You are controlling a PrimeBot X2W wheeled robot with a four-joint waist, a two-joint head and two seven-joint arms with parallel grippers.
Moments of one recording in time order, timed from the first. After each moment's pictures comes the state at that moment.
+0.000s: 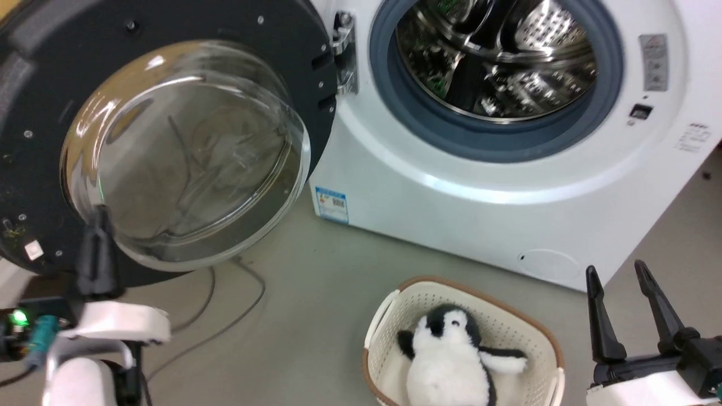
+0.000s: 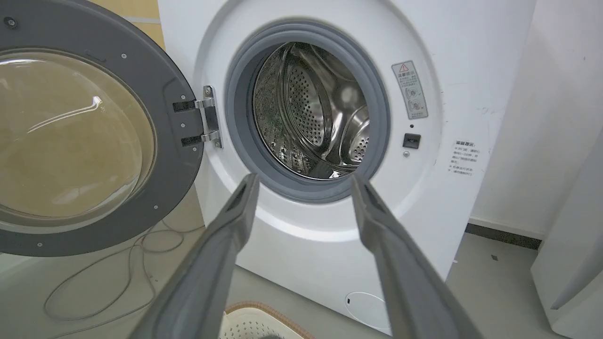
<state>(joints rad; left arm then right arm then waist) -0.23 0.12 0.28 0.17 0.00 -0.10 -0.26 0.04 -0.05 -0.09 -0.03 0.05 0.13 -0.26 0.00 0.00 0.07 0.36</state>
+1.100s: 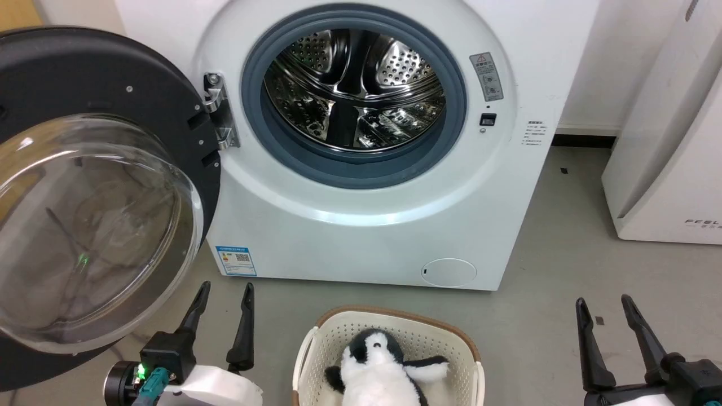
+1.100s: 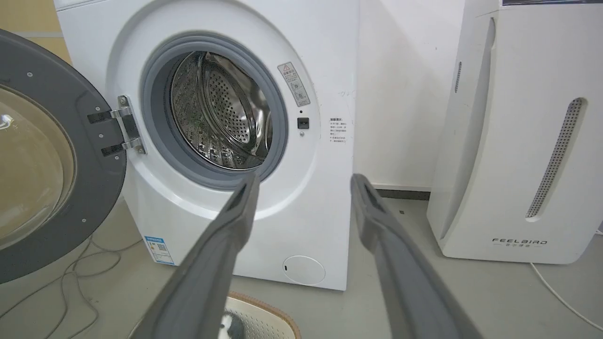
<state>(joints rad) -0.05 0.05 0.01 0.23 -0.10 -0.12 -0.26 0.10 -0.05 -0.07 0.03 0.10 0.13 -0.26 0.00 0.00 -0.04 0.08</state>
